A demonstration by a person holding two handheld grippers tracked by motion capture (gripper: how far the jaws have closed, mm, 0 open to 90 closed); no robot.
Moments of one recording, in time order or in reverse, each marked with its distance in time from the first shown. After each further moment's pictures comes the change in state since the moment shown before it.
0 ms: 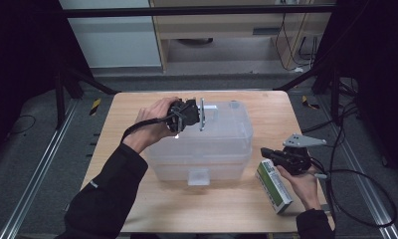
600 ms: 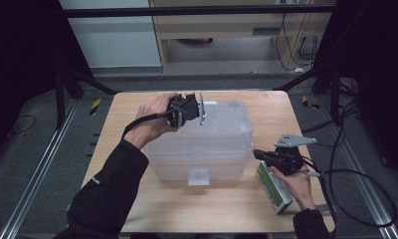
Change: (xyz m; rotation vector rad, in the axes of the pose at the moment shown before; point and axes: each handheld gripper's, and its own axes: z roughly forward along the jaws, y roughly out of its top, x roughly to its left) left arm 0.010 0.000 0.005 -0.006 0.008 -0.027; right arm 0.010 0.004 0.013 0.028 0.045 -0.022
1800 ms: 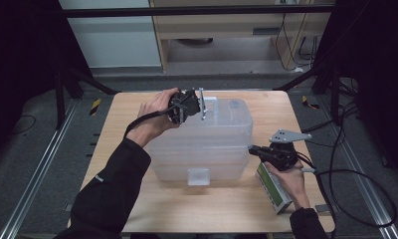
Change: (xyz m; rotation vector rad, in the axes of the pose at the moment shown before) left arm 0.006 0.001 0.006 0.004 0.032 -0.053; right arm 0.007 0.015 0.008 -0.042 0.016 -0.014
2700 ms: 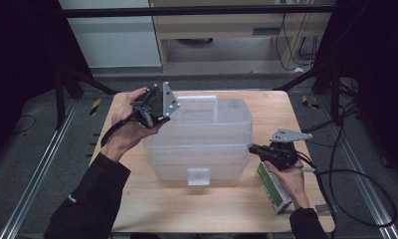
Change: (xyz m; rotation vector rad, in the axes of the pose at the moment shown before) left arm 0.013 -0.062 -0.061 -0.155 0.015 -0.336; right arm 0.001 0.003 -0.001 -0.018 -0.005 -0.007
